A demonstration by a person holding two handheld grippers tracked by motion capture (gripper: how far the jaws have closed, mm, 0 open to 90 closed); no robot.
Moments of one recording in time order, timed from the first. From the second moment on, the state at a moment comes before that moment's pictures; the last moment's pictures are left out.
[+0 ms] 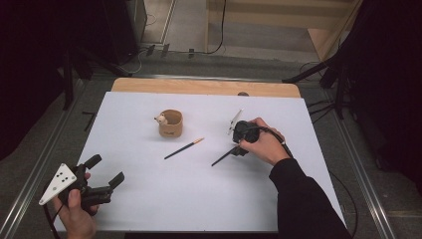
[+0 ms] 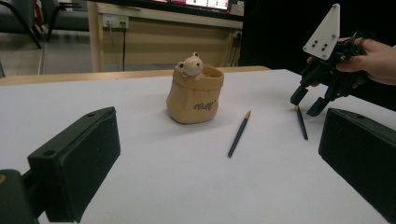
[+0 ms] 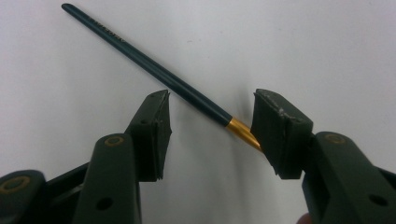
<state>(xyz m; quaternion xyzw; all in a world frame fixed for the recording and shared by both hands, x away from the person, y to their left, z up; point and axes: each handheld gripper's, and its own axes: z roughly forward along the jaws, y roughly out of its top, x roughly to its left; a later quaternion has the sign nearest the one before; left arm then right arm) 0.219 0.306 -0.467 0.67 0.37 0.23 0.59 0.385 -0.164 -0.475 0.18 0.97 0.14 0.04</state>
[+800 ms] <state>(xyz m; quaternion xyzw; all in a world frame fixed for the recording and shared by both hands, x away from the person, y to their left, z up) 0.219 0.305 -0.467 0.67 0.37 0.23 0.60 0.390 -0.158 -0.481 0.23 0.97 0.12 0.01</state>
